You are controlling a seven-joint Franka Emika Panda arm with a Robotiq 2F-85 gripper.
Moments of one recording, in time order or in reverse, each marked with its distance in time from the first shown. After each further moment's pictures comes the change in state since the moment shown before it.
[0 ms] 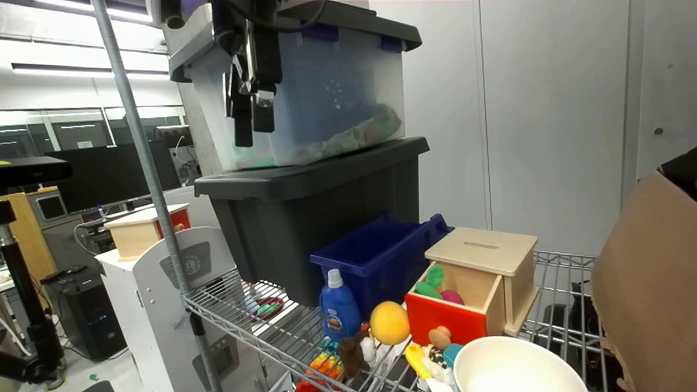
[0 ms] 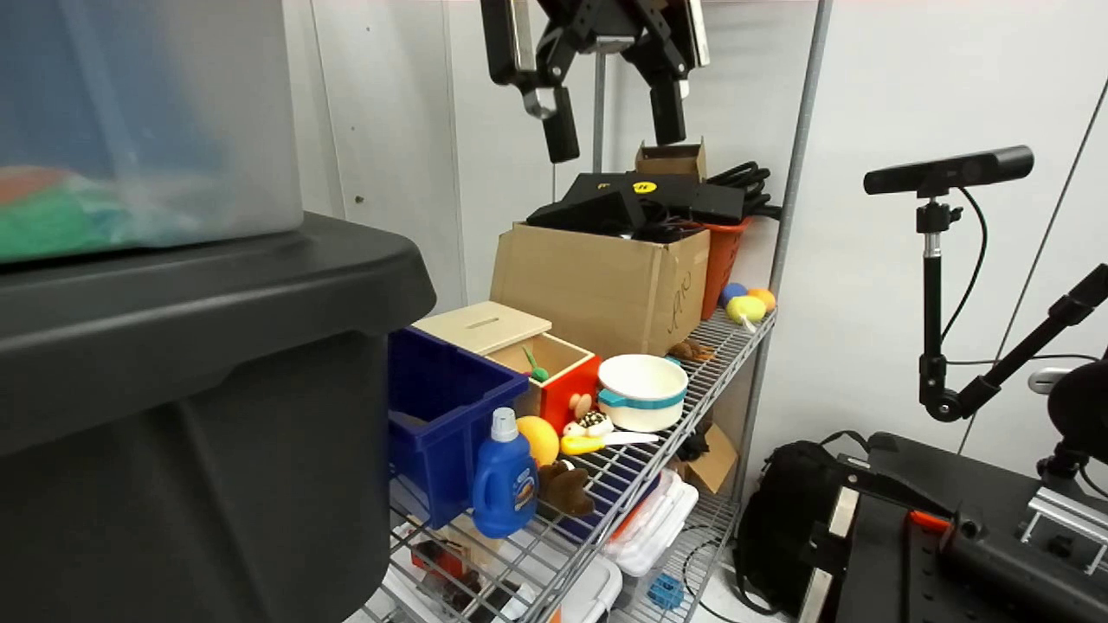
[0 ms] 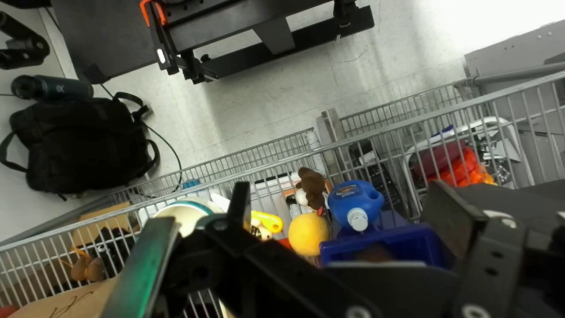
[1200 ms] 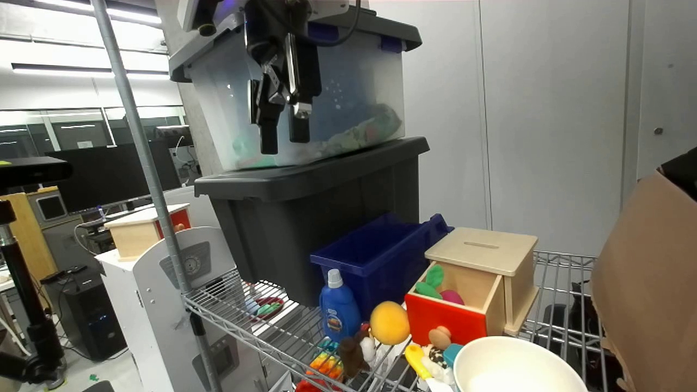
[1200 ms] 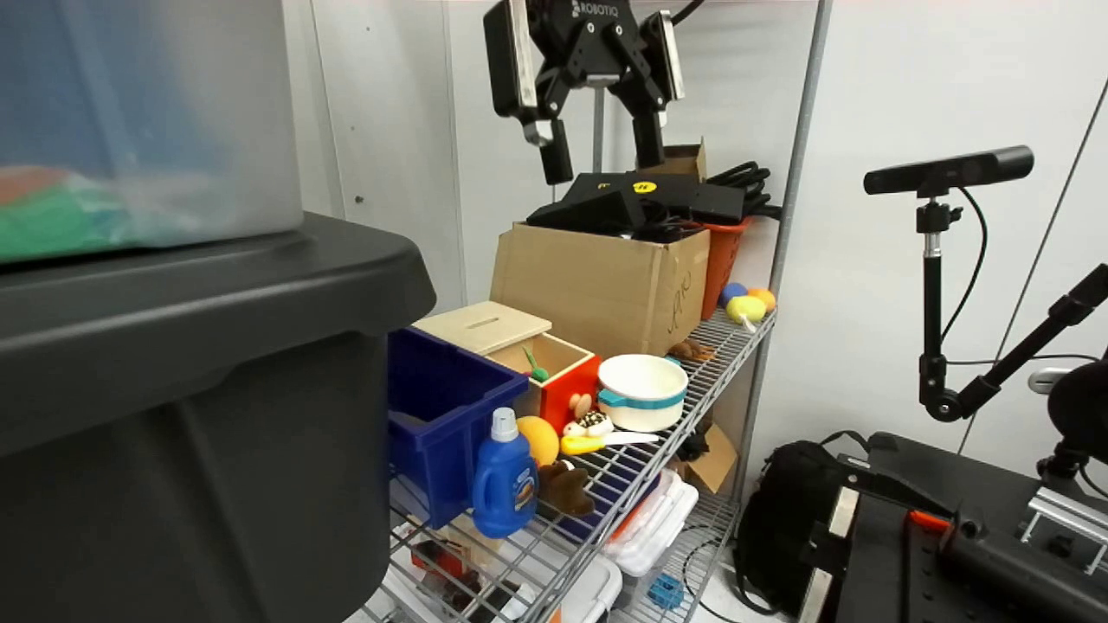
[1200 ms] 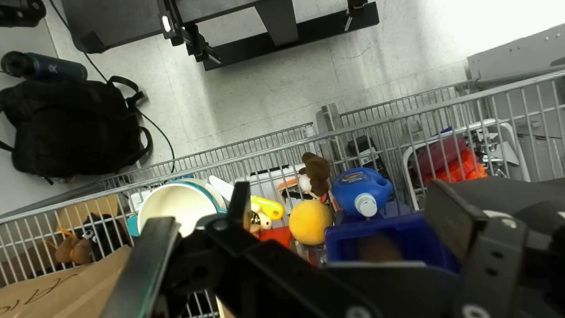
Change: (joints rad) arm -0.018 0.078 -0.029 0.063 0.000 0.015 -0.101
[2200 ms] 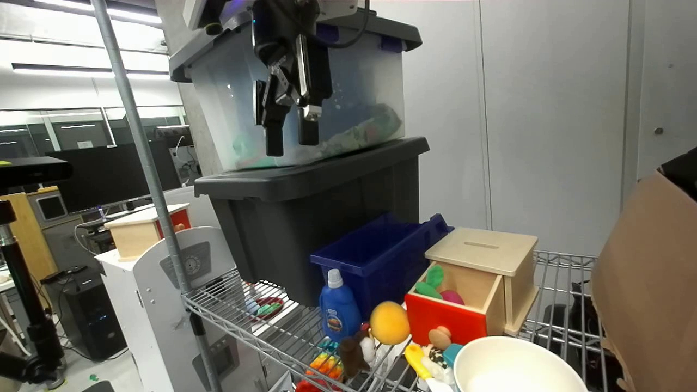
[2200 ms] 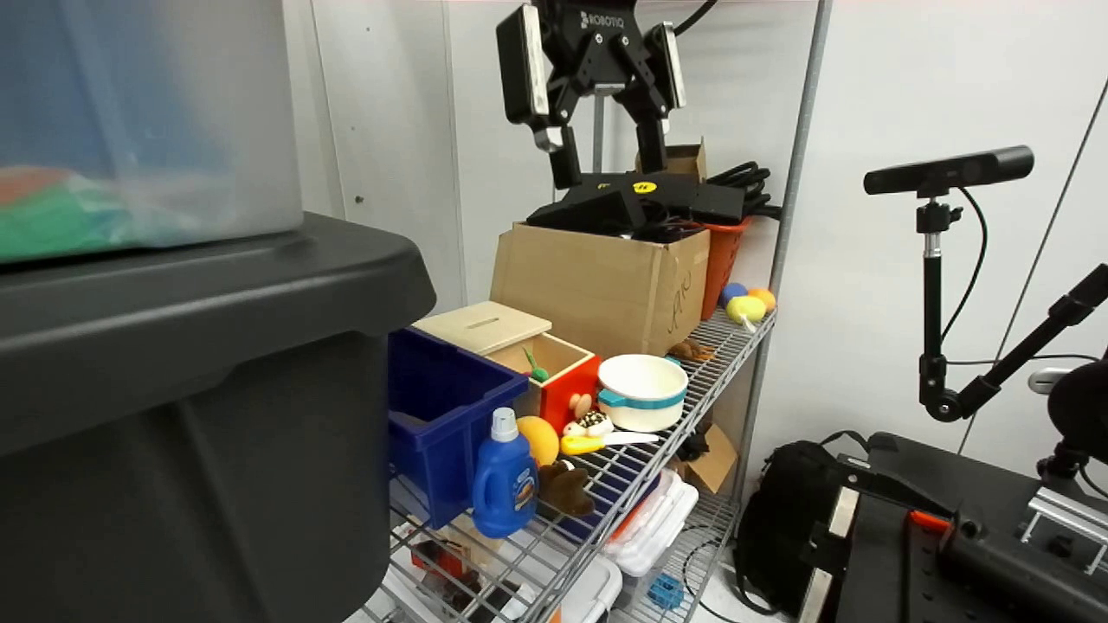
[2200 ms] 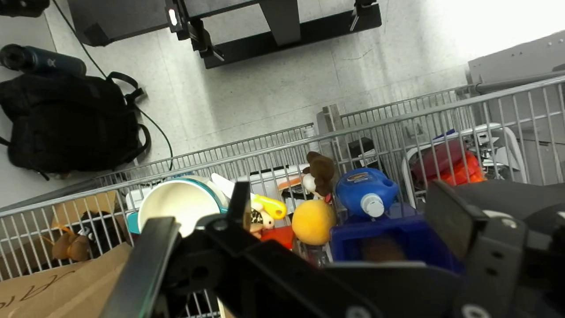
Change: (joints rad) arm -0.011 0.008 -0.010 0.000 0.002 0.006 -0.045
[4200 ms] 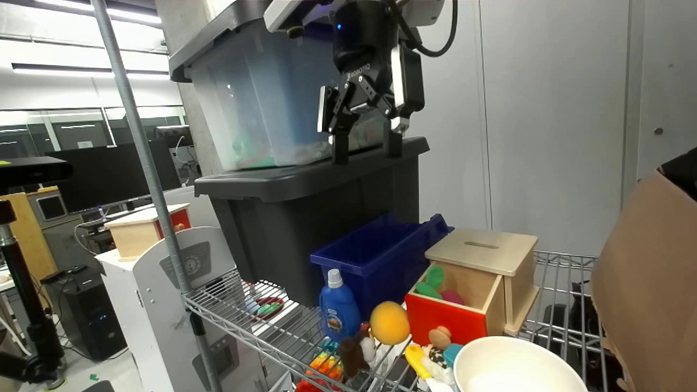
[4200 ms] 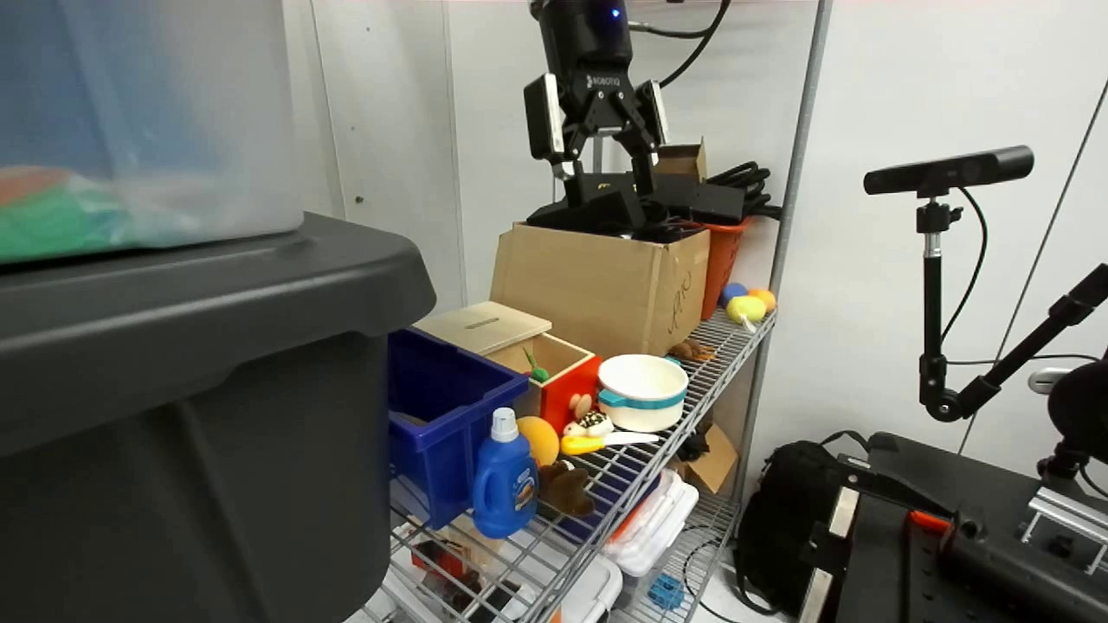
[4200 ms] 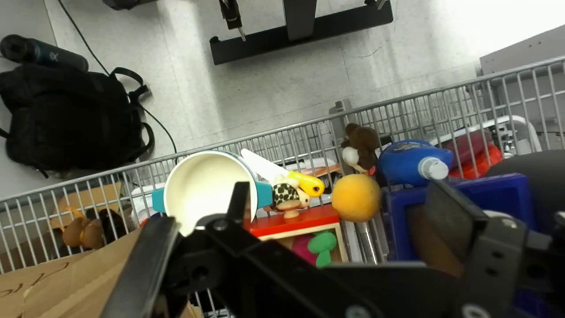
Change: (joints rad) arm -0.073 0.192 -0.063 0.213 0.024 -0.059 -0.145
